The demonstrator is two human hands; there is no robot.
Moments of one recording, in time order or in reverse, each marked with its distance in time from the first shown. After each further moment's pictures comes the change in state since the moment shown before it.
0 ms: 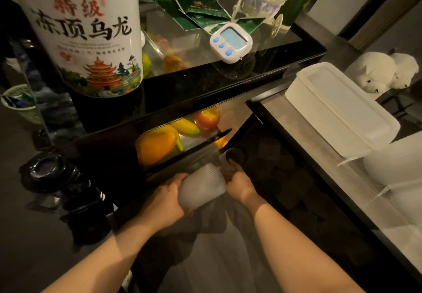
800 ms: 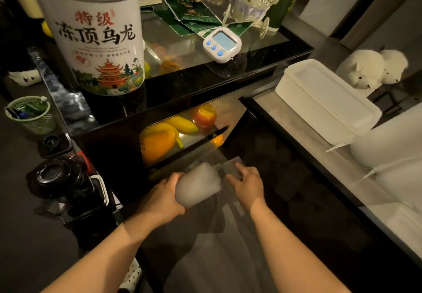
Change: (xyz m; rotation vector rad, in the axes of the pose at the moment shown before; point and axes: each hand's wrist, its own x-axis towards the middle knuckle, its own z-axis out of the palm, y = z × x) left_hand -0.019 0.000 -0.012 0.069 -0.036 -0.070; right_hand -0.045 0.014 0.005 0.173 0.325 0.016
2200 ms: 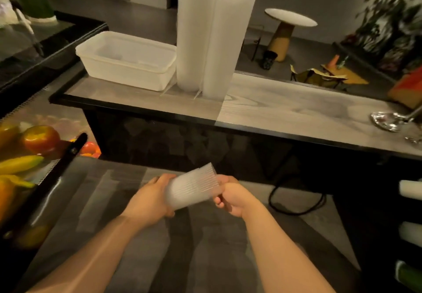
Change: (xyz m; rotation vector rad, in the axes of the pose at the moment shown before) left_hand -0.042 0.147 0.119 0.409 -0.336 0.646; right_hand -0.196 0.141 -0.099 1.126 0.087 0.555
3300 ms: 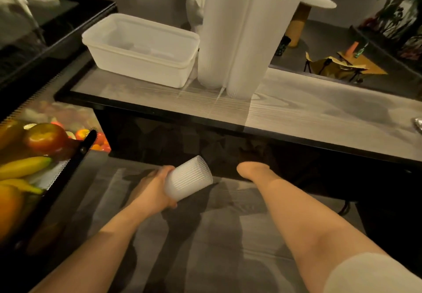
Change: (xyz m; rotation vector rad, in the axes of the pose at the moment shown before) left_hand 0.050 -0.041 -0.021 -0.032 -0.041 -0.148; right_hand 0.114 -0.059 -0.019 -1.204 0.382 0.220
